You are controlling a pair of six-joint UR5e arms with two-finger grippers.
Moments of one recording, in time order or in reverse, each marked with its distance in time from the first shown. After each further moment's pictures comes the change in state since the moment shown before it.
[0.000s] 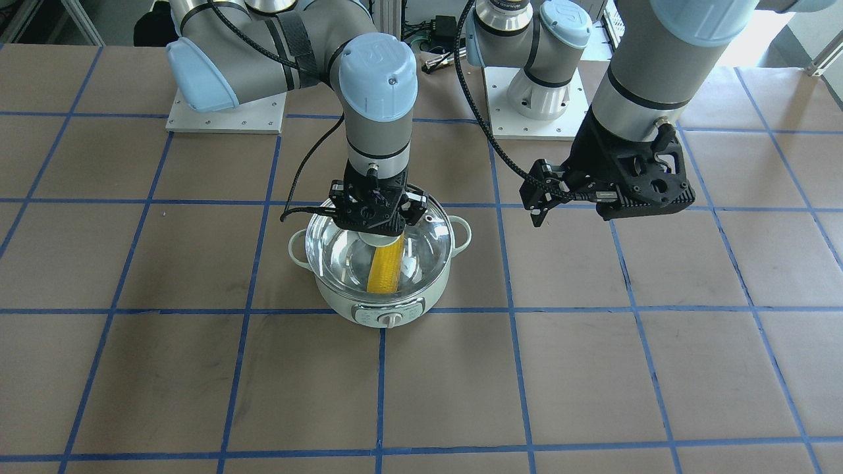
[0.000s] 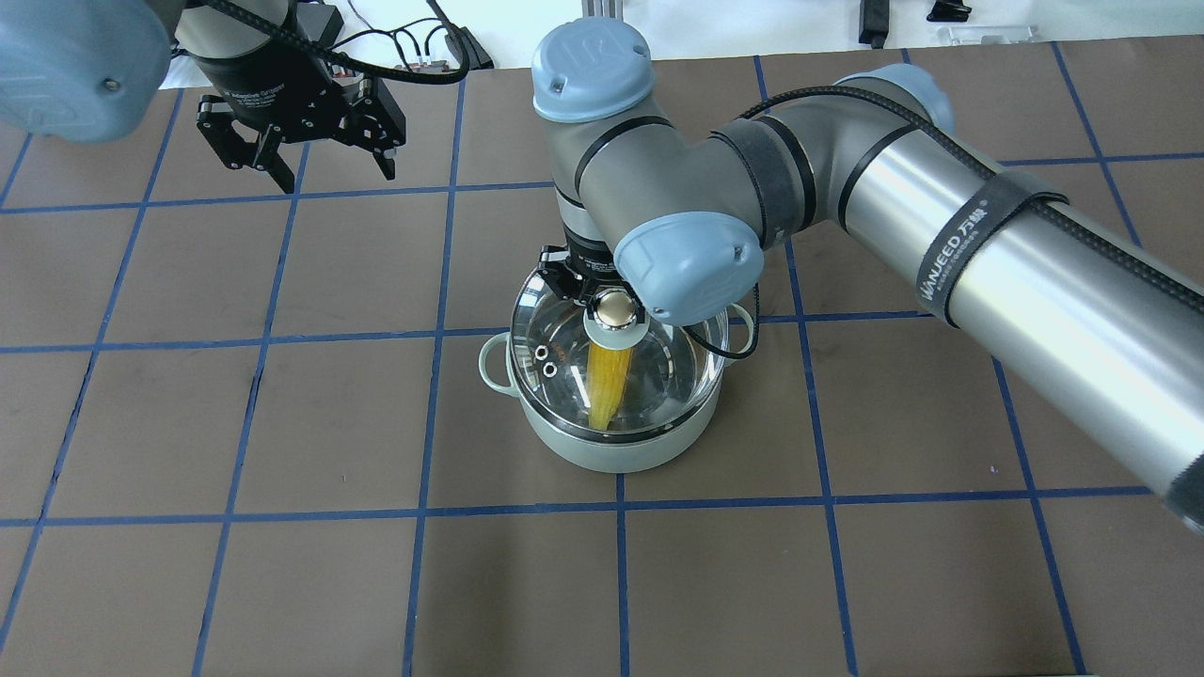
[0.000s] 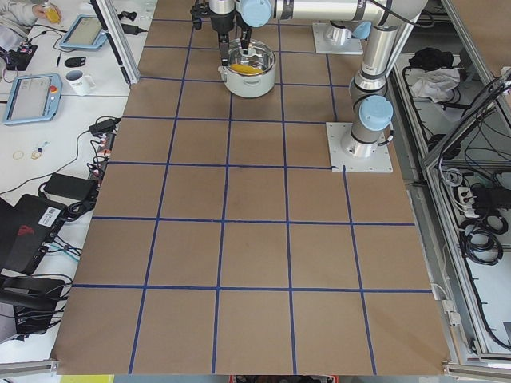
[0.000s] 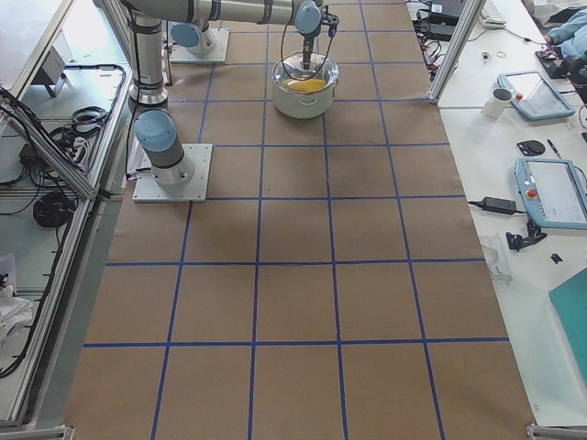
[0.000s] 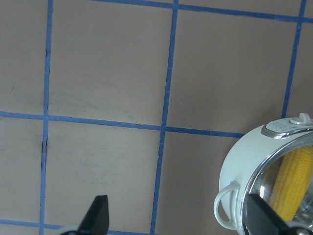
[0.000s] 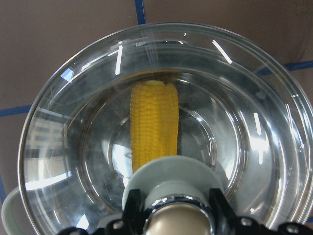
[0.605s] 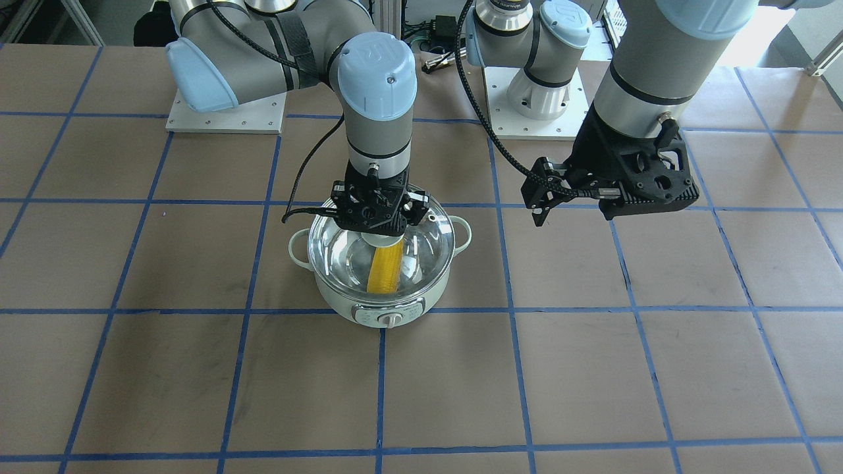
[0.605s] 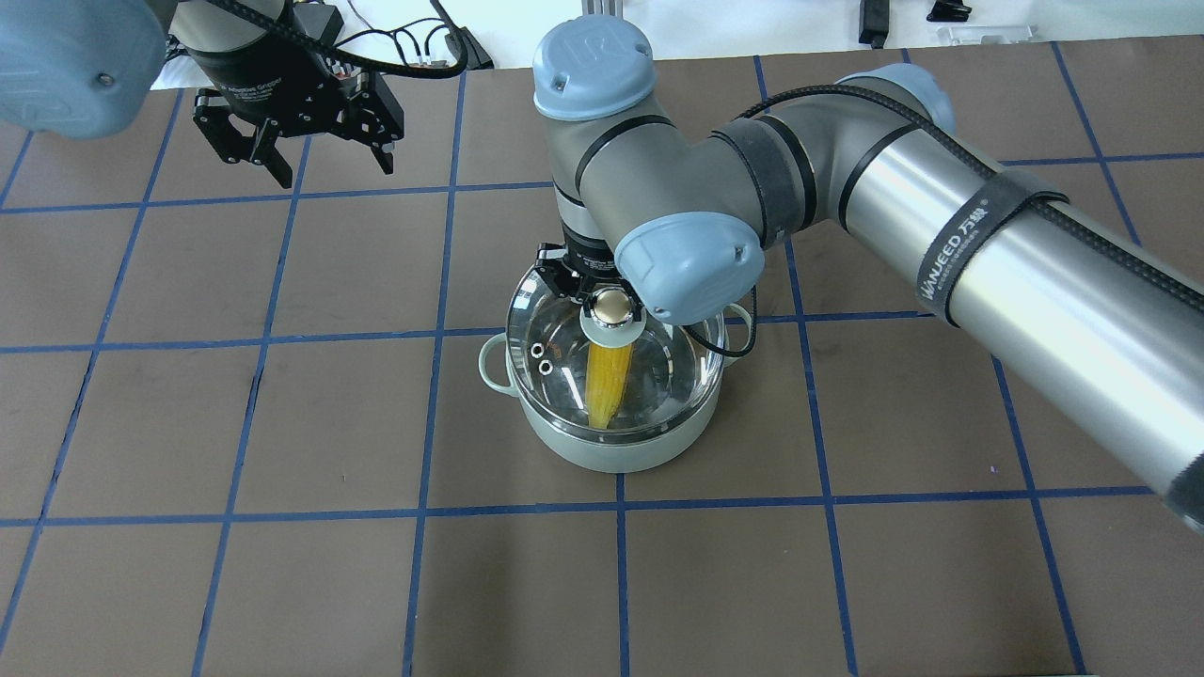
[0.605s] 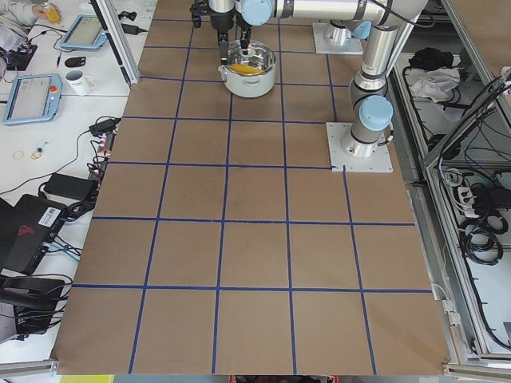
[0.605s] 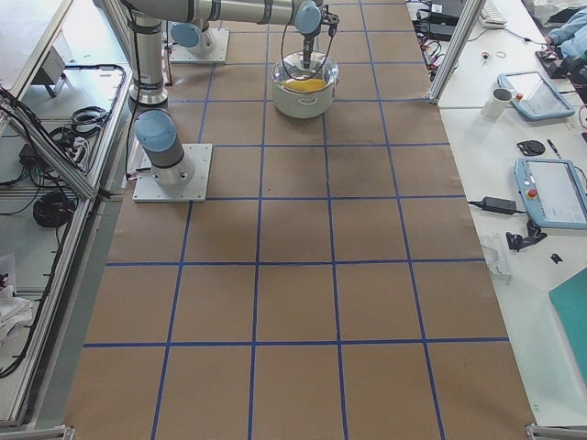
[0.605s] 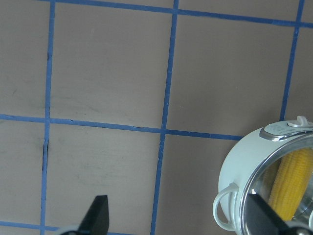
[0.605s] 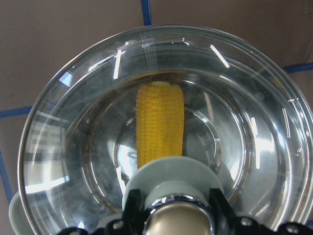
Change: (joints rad) left arm 0.000 0.001 0.008 0.001 0.001 0.000; right arm -0.001 0.000 0.000 -0.012 0.011 -0.004
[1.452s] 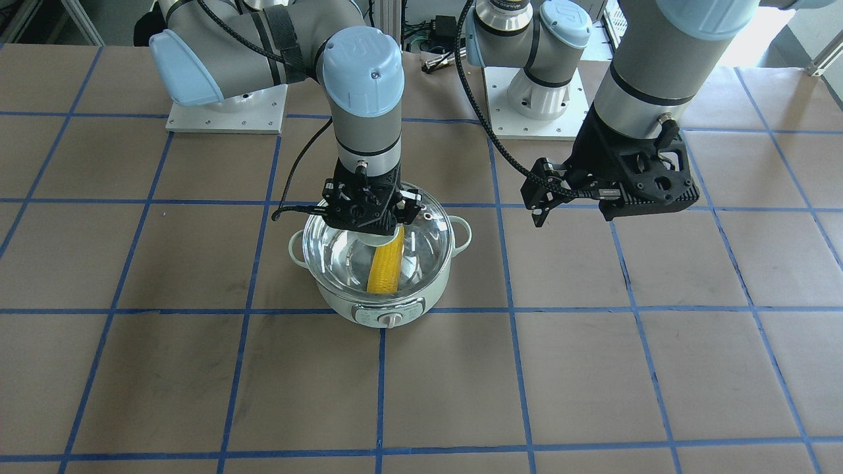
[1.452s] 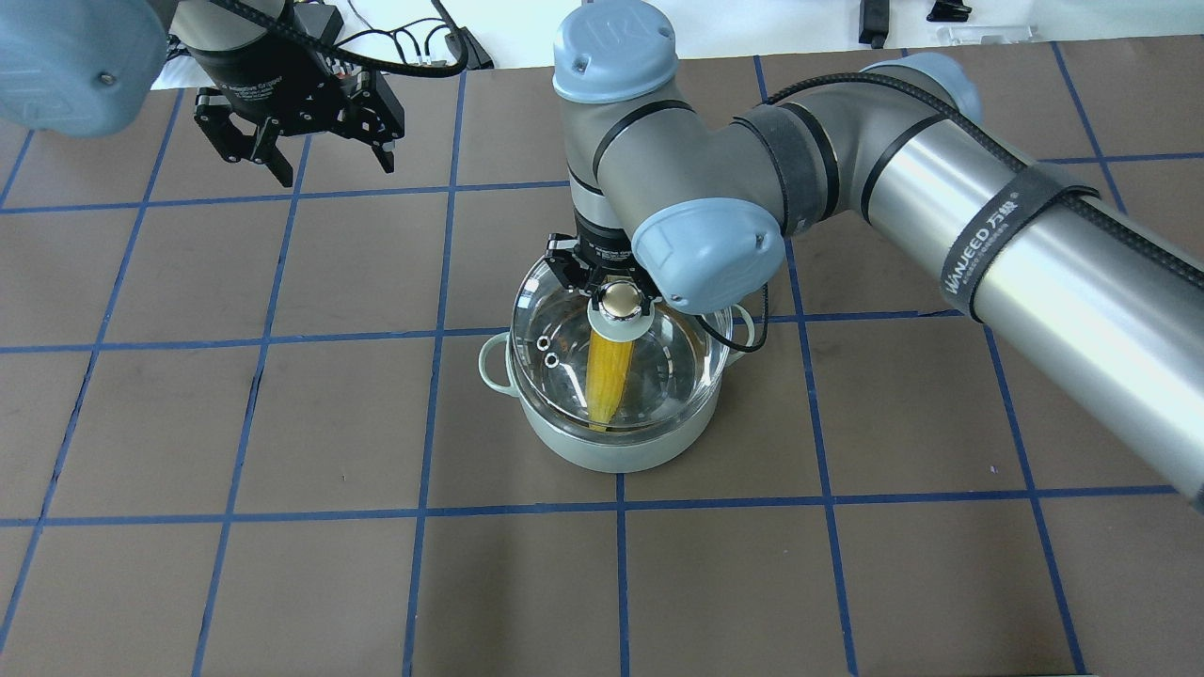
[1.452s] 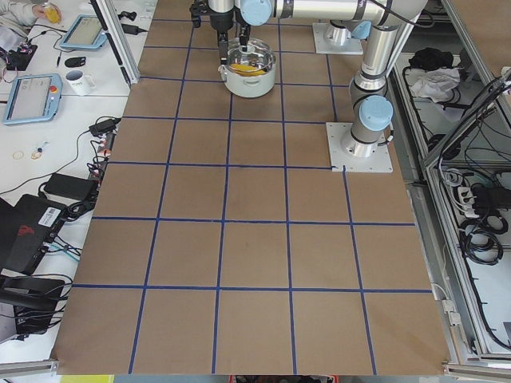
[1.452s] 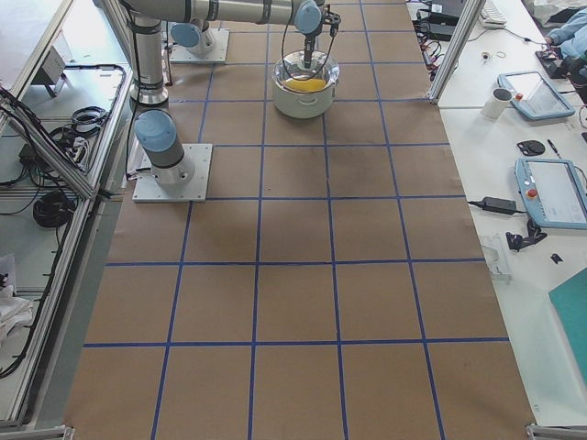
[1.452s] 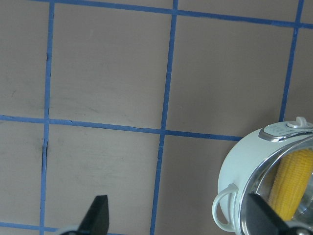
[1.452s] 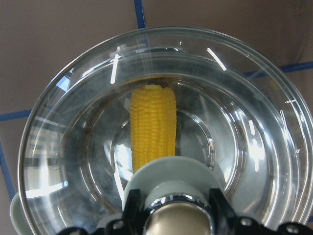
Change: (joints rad) left arm 0.000 -0.002 0.002 0.002 -0.002 0.000; right arm -0.022 -0.017 0.000 0.014 0.015 -0.007
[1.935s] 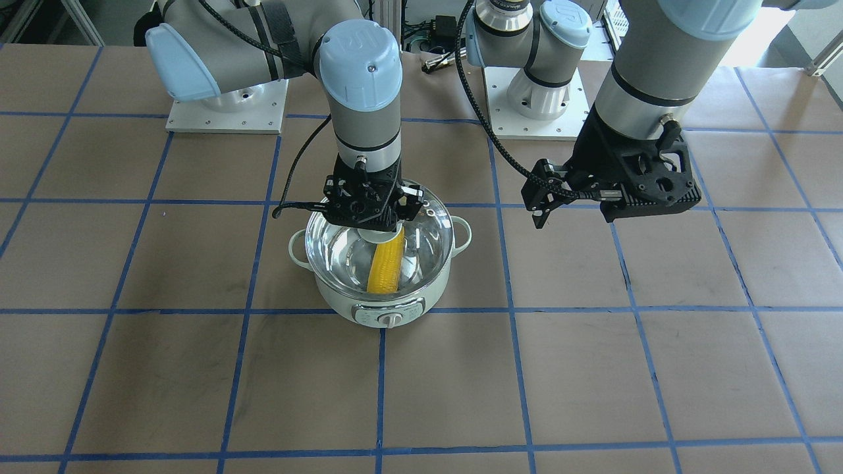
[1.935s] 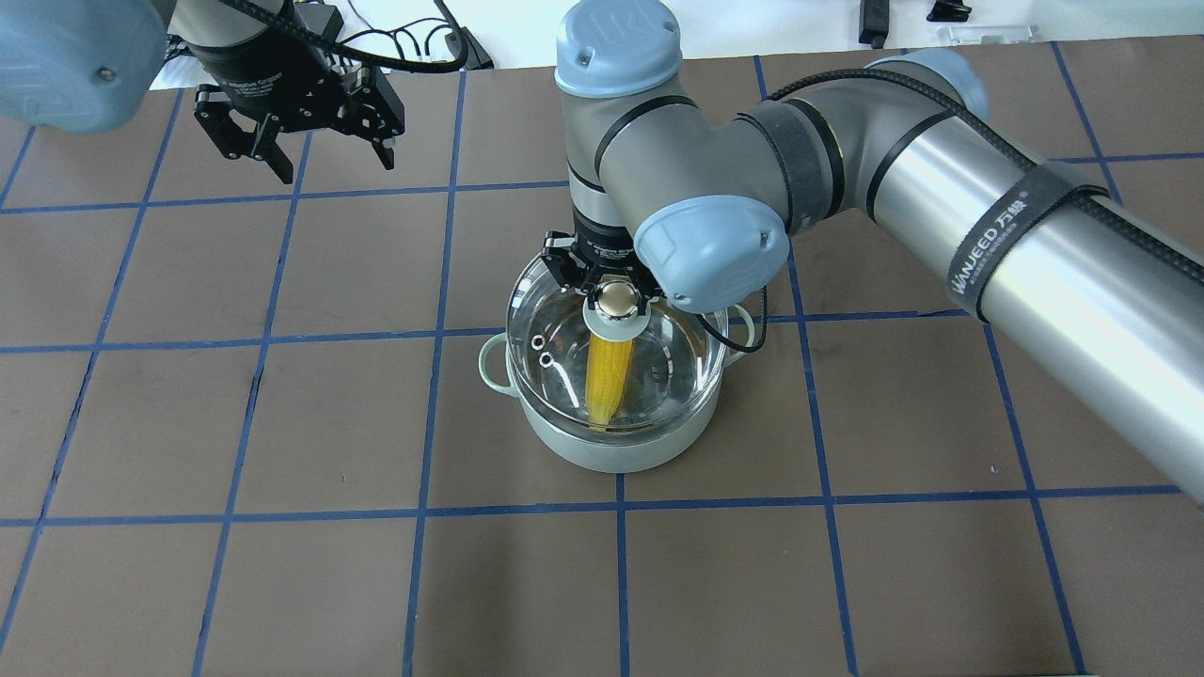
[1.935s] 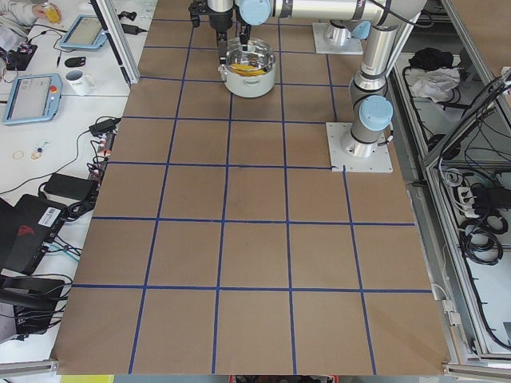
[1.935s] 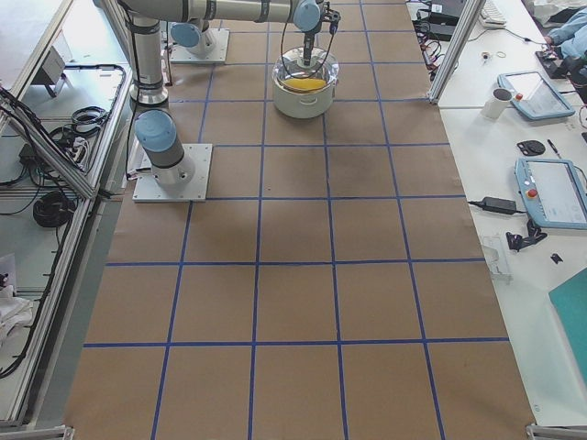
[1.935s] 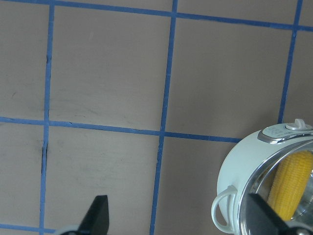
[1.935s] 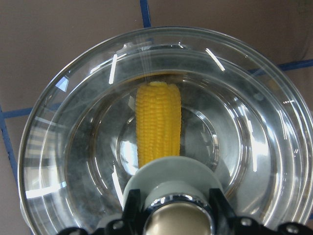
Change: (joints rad) left arm 0.000 -0.005 0.008 0.000 -0.001 0.000; right arm -0.001 -0.008 -0.002 0.005 0.019 0.000
